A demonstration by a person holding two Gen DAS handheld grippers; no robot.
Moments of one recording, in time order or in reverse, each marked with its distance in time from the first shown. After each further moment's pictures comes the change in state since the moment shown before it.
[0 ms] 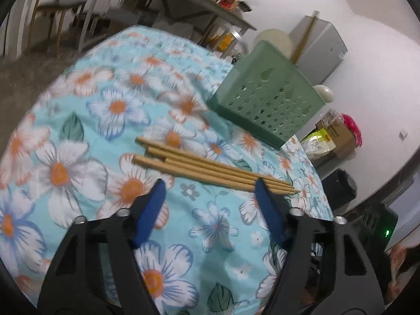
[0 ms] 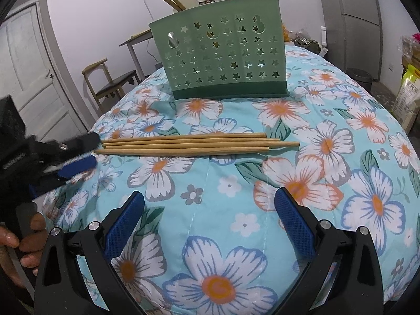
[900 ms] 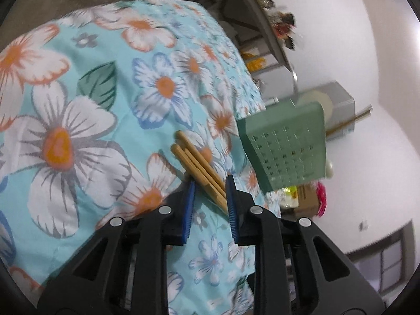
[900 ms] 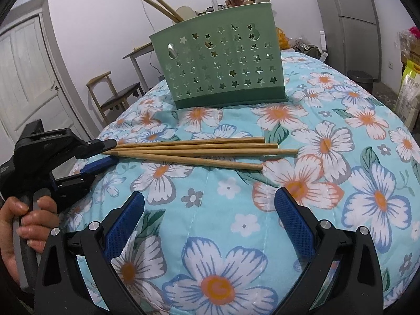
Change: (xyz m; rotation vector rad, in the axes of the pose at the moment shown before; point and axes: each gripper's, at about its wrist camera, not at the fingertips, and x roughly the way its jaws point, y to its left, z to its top) left arm 0.016 0.057 0.008 -0.515 -0.038 -0.132; right arm -0.005 -0.007 -0.005 0.034 -0.067 0.041
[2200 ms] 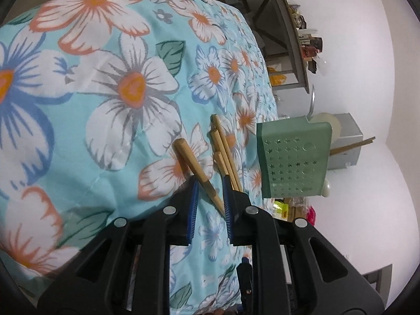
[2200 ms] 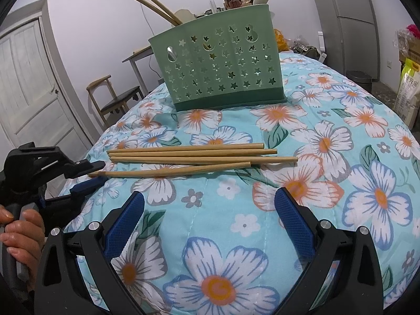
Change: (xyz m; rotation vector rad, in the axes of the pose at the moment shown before) left arm -0.019 0.015 -0.026 -0.187 -0.026 0.029; right arm -0.001 0.002 -0.002 0.004 -0.013 -0.004
